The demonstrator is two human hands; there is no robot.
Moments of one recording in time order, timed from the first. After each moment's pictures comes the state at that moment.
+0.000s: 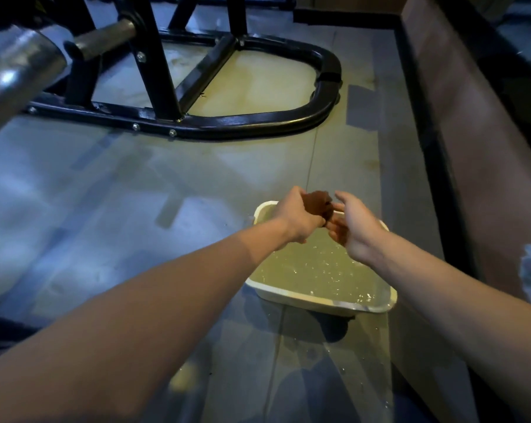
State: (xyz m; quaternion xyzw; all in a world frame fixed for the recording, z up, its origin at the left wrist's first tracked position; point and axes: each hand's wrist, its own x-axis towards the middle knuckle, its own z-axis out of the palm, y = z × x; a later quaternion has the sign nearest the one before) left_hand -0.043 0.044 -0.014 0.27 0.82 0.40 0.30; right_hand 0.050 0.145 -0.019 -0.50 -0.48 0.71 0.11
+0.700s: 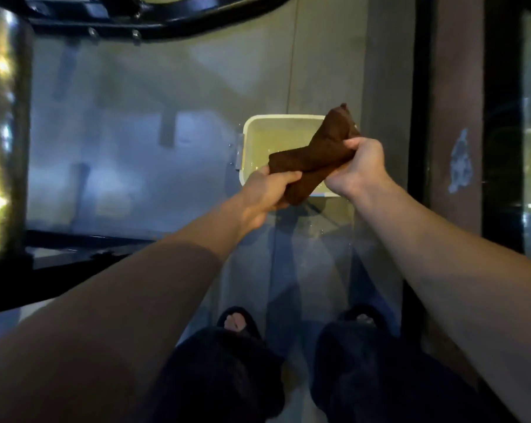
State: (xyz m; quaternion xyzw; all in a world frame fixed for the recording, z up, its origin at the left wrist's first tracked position) left_hand 0.043 -0.050 0.092 -0.05 0.70 0.47 0.53; right_hand 0.126 0.085 0.111 -0.55 -0.10 0.81 0.19
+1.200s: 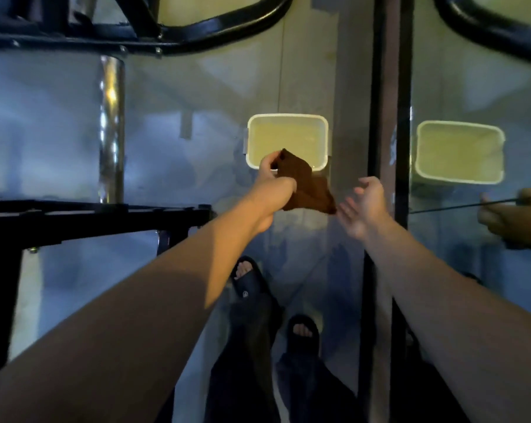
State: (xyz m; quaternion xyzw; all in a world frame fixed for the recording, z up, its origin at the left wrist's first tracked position) left_hand 0.132 -0.121 0.321 -0.02 0.71 0.47 0.52; right_hand 0.273 -0.023 0.310 -0.63 -0.20 0.74 0.15
